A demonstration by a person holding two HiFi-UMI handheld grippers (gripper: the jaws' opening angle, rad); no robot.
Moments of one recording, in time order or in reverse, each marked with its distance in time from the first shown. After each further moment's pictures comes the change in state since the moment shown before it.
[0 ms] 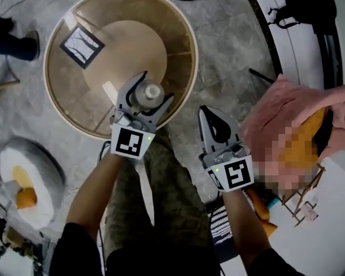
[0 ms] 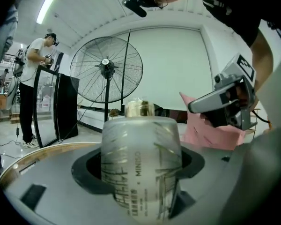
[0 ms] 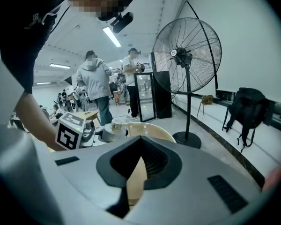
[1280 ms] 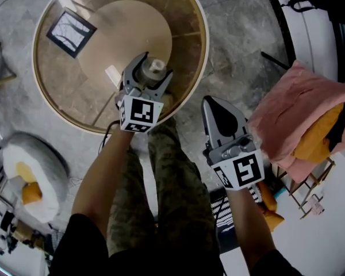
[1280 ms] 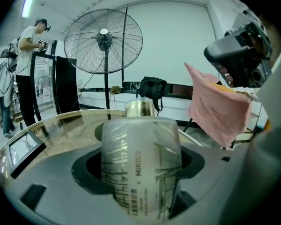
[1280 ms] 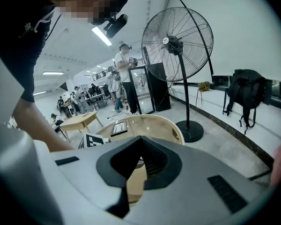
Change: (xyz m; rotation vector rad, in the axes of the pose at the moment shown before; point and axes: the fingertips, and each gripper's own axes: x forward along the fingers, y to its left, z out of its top) left arm 0.051 0.014 -0.136 0.033 0.252 0.045; right arm 0.023 -0.002 -0.056 0.132 0.048 0.009
